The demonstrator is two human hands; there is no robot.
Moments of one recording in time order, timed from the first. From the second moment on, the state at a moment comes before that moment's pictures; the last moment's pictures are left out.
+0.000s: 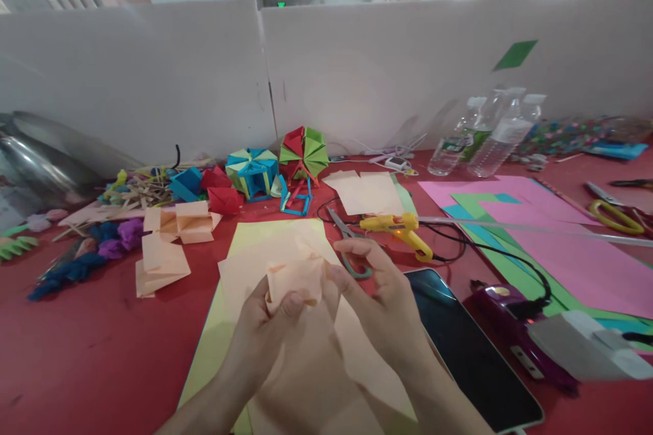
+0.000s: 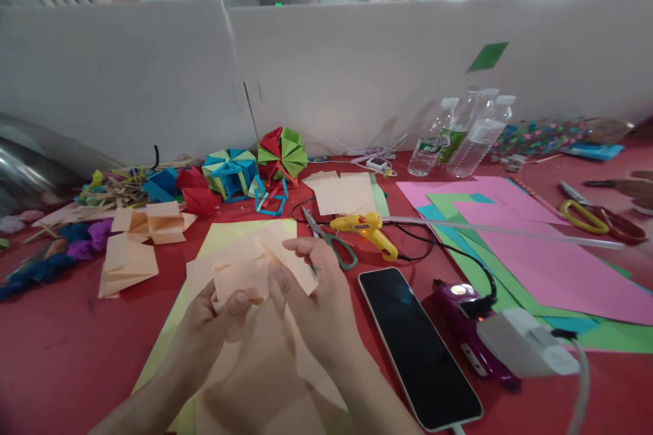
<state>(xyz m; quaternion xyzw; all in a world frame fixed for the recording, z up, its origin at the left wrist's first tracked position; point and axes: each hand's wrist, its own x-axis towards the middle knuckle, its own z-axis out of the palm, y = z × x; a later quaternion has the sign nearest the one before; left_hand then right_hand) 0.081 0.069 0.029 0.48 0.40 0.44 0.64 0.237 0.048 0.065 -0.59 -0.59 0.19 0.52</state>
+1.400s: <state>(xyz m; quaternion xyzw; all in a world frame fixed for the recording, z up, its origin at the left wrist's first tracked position) 0.056 0.088 0.034 0.70 0.31 0.46 0.45 0.239 0.051 0.063 -0.53 -0.61 0.39 0.43</state>
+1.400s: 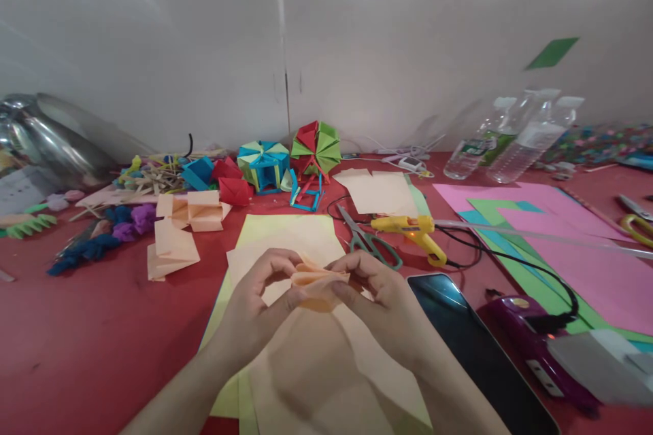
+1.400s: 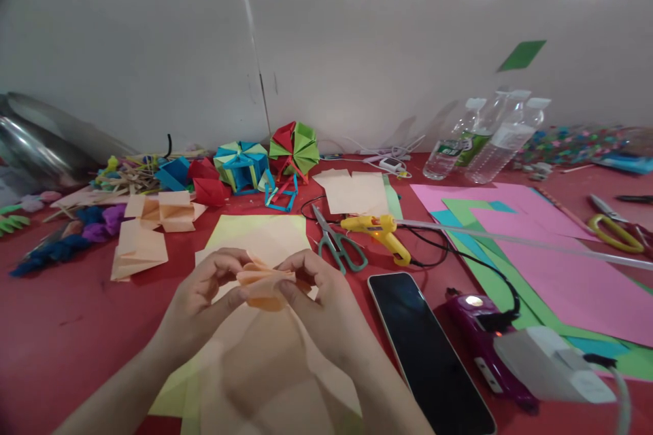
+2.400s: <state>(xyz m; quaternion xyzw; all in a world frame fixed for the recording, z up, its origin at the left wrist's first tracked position) 0.044 0.094 0.042 0.82 0.29 0.38 0.31 0.238 0.047 0.064 -0.46 -0.76 0.19 0.42</state>
